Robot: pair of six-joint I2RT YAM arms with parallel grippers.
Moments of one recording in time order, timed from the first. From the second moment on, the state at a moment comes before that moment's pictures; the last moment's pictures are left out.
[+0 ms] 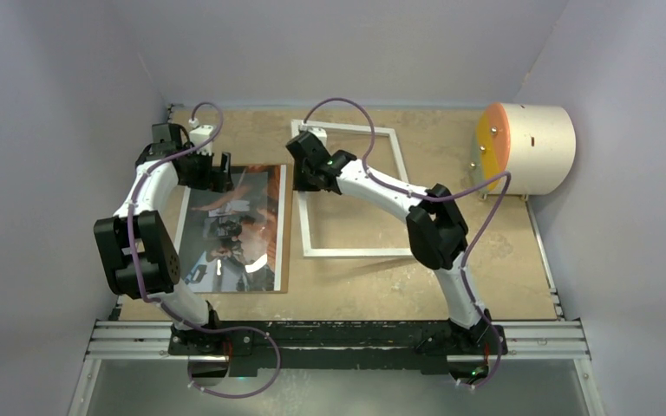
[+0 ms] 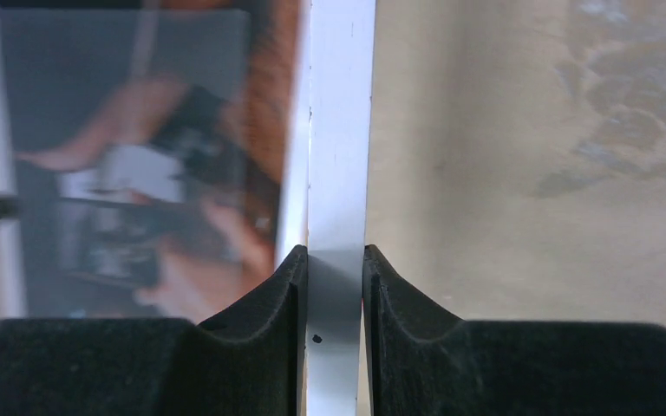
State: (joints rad) left arm 0.20 1.64 1.24 -0.59 0.39 0.29; right arm 0.83 2.16 1.83 -0.55 0.24 0.67
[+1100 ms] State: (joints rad) left arm 0.00 1.54 1.44 -0.58 0.43 0.19; right arm 0.65 1.85 1.71 -0.09 -0.48 1.27
